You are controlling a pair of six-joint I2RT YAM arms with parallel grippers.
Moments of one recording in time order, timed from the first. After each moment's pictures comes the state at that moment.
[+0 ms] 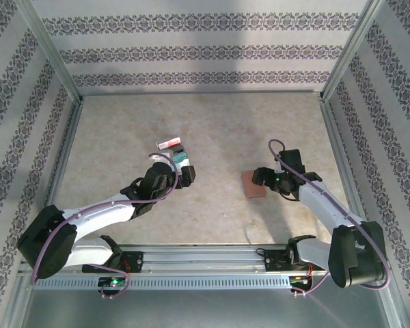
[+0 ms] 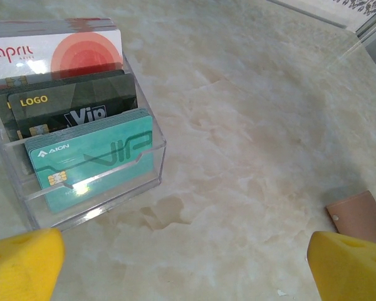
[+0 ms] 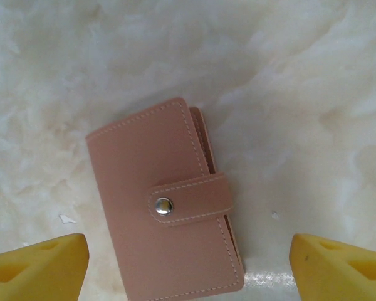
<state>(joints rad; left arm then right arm) -0.69 1.25 0.55 0.16 -0.25 -0.64 0.14 1.18 0.61 -0.48 -0.20 0.47</state>
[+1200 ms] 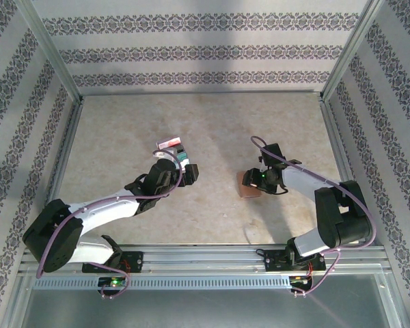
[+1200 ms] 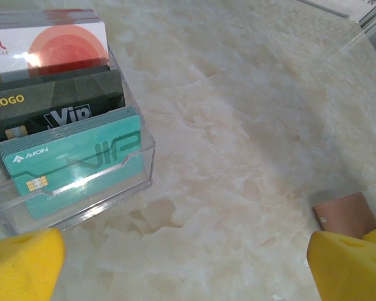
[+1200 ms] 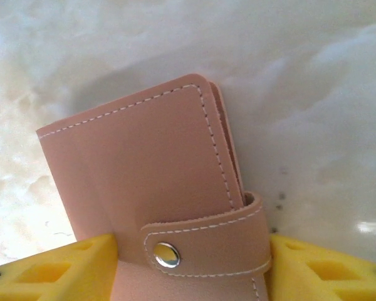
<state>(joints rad) -0.69 1.31 0.60 0.15 -0.23 -0.64 0.26 1.49 0.72 -0.45 -0.25 0.54</state>
